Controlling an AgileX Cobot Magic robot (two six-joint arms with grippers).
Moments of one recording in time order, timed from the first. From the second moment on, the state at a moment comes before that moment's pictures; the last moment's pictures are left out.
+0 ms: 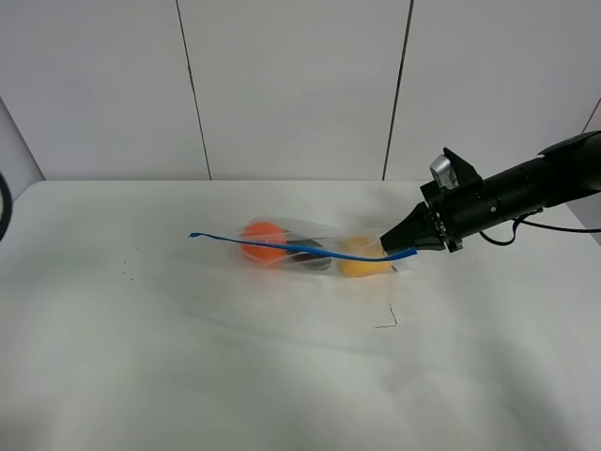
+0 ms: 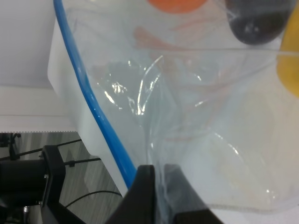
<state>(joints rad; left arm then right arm) 0.04 0.65 -0.68 0.25 0.88 -0.15 -0.05 2.00 -1.20 1.13 1.20 -0.93</state>
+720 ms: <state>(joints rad) 0.04 0.19 -0.55 0.06 1.01 0.00 -0.05 2.00 -1.20 1.13 1.20 -0.93</state>
